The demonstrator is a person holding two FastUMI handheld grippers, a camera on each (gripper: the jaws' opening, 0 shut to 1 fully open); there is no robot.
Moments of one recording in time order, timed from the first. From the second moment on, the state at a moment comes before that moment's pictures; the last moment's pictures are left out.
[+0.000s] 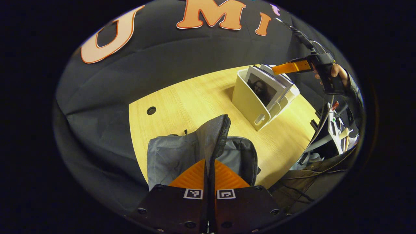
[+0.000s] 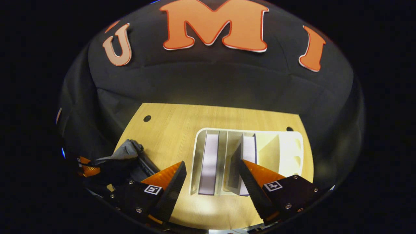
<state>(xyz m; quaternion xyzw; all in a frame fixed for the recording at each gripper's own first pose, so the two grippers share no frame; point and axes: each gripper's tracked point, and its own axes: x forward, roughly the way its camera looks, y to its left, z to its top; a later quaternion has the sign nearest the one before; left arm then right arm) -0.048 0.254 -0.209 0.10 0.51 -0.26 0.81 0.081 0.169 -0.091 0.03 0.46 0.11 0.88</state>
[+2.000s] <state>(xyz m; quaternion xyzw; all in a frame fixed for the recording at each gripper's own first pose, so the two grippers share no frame) -0.049 0.256 -0.205 0.10 0.52 -0.23 0.82 0.021 0.102 -0.020 0.22 0.50 0.12 0.83</state>
